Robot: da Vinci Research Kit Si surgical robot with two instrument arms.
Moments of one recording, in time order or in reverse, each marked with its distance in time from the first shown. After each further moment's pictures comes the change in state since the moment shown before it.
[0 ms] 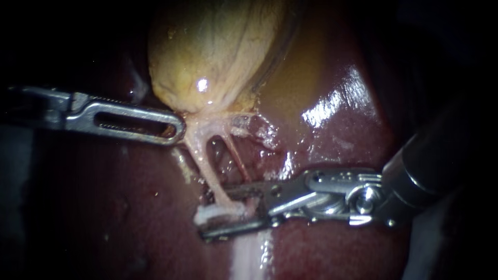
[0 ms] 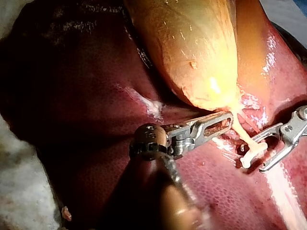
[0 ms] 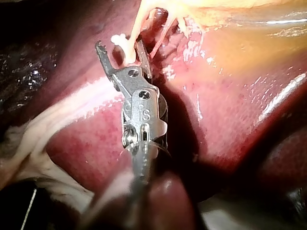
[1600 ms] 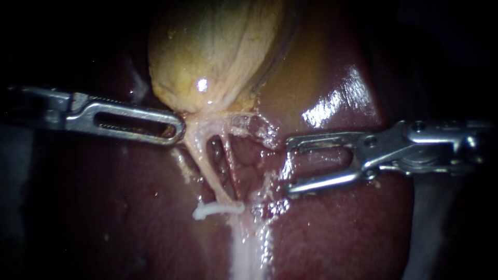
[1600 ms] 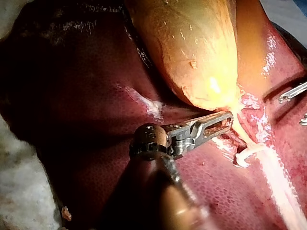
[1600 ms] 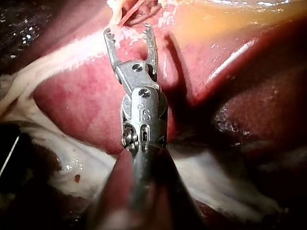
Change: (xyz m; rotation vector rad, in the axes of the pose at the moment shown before) right arm 0.006 0.000 -0.016 -0.079 0.024 -0.113; left arm 0.000 0.000 0.000 0.000 0.000 0.001
